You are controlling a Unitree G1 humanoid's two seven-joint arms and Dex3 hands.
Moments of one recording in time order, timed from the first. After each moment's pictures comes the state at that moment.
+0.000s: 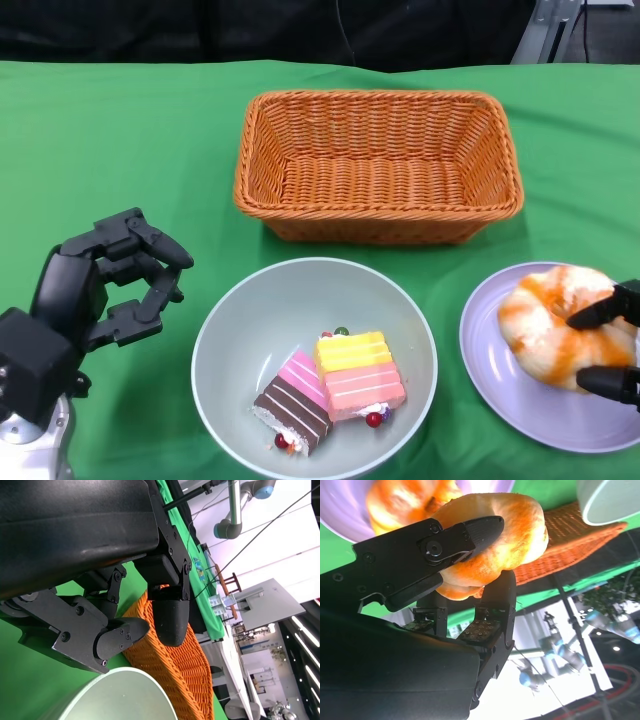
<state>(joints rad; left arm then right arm) -0.38 0.15 0.15 0.89 -0.11 -0.83 -0.29 -0.03 -0.50 0.00 0.43 -0.66 -0.84 -0.46</state>
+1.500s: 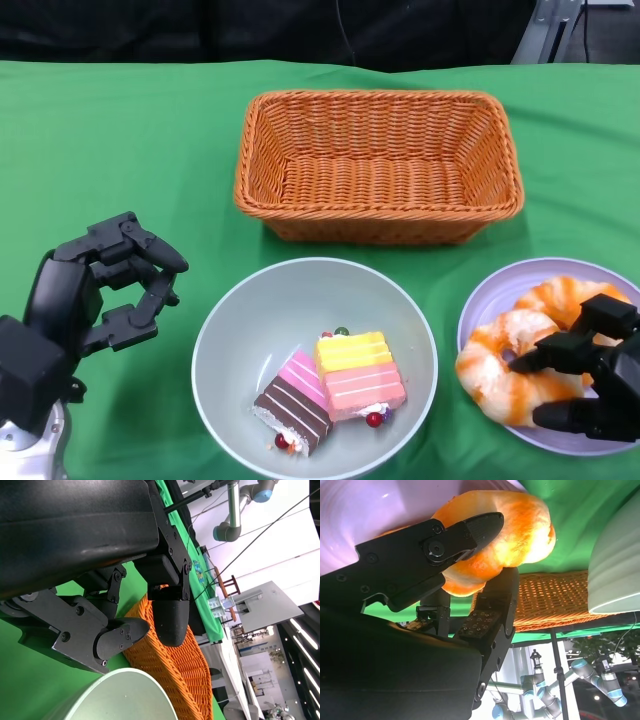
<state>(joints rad) -0.36 0.16 0.16 0.86 -0.11 -0.83 -0.29 -0.19 -0.53 0.32 0.63 -0.94 -0.73 -0.73</state>
